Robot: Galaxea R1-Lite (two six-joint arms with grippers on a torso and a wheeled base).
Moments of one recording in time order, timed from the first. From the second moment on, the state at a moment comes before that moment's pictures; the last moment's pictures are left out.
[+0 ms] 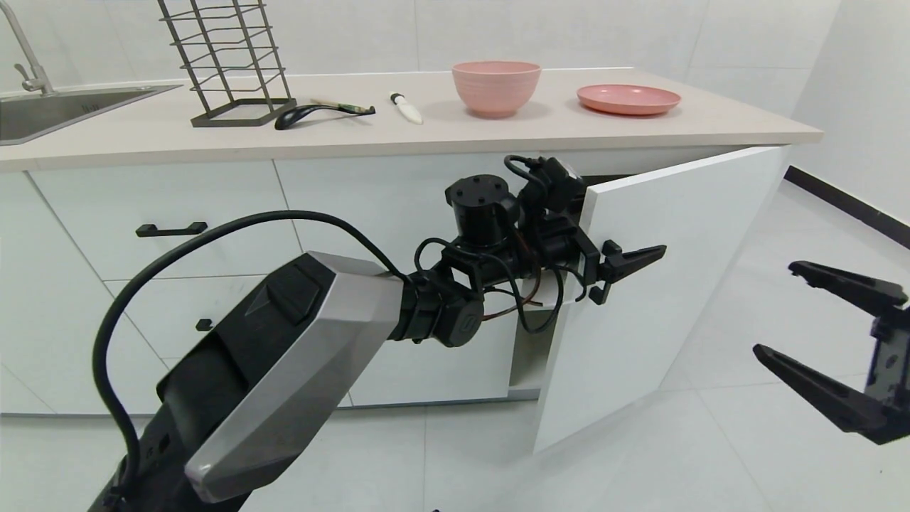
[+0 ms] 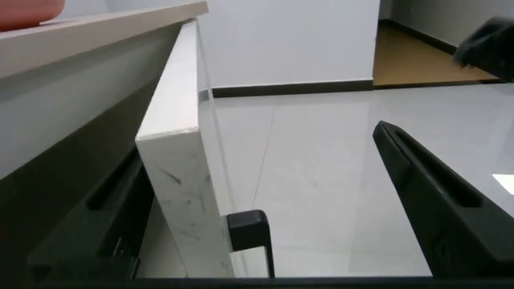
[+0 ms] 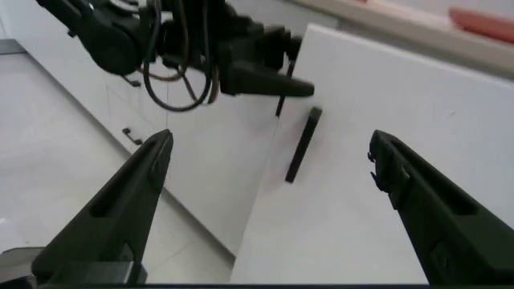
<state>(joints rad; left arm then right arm) -0.77 2.51 -1.90 -0.86 -0.66 0.04 -0.06 1.39 -0.04 -1.55 0.87 -0.14</state>
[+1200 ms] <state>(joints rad) -0.92 2.52 -1.70 -0.99 -0.53 0.04 -0.09 1.02 -0.15 -1.49 0.75 -0.12</state>
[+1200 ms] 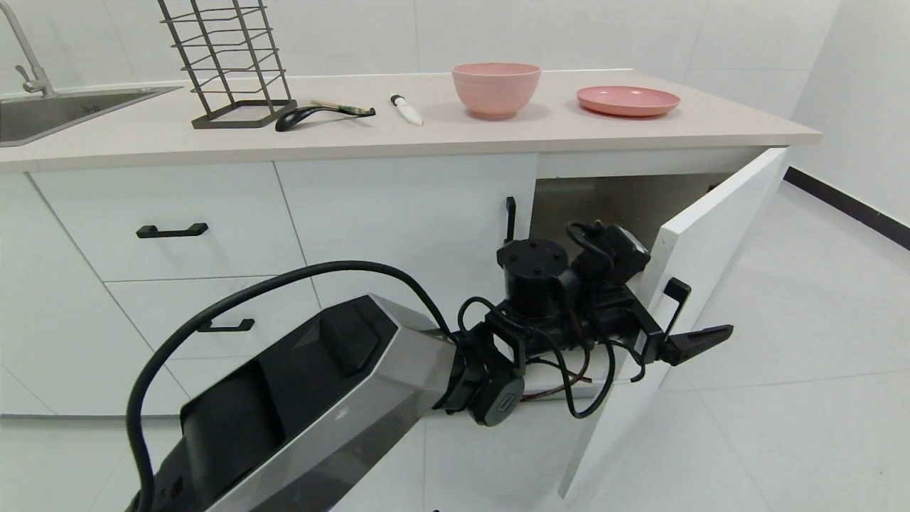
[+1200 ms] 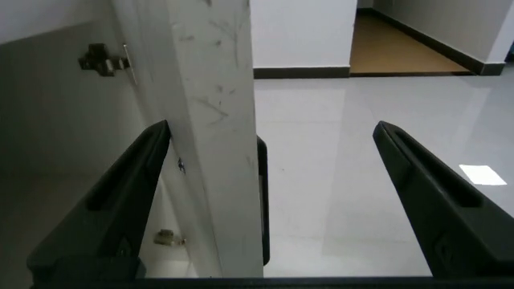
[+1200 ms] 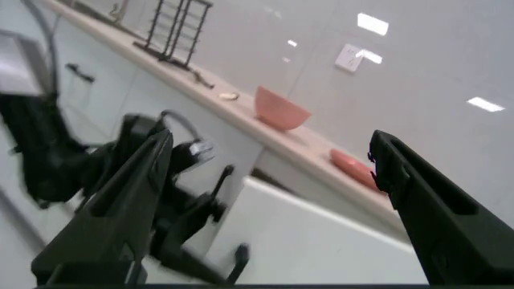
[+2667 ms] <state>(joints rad) -1.12 2.58 -1.71 -1.04 -0.42 -0.03 -0.25 1.10 -0.49 -1.38 0.69 -0.08</state>
